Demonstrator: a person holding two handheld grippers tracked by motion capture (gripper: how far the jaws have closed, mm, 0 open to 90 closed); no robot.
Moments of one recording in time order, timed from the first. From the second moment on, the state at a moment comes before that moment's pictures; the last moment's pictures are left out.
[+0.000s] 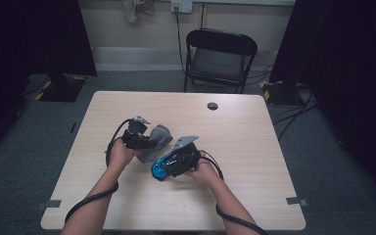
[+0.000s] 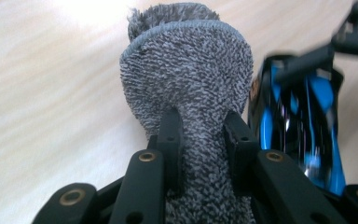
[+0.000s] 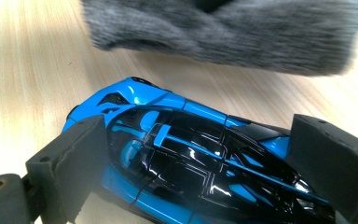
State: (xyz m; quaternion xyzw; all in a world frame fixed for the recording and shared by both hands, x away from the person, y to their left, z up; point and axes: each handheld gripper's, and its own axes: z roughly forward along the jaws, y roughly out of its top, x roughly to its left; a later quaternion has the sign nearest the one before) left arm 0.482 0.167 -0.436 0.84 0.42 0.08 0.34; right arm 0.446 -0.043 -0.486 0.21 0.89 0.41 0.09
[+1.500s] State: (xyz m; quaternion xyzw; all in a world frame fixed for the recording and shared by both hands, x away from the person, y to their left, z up) left arm 0.502 0.116 -0.471 0.85 0.42 0.04 0.33; right arm 0.446 -0.043 -0.486 0.21 0.89 0.40 0.09
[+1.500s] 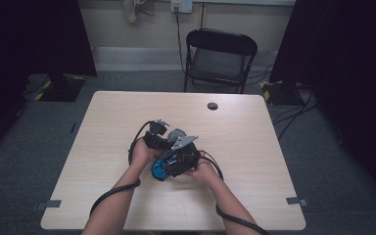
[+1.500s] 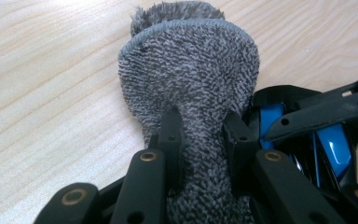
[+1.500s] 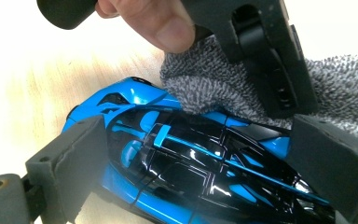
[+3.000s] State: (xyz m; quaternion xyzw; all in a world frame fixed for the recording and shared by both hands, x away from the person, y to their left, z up) left arm 0.465 0.166 -0.466 0.85 0.42 0.03 0.32; right arm 0.446 -0.043 -0.487 0.21 0.88 0.41 0.09
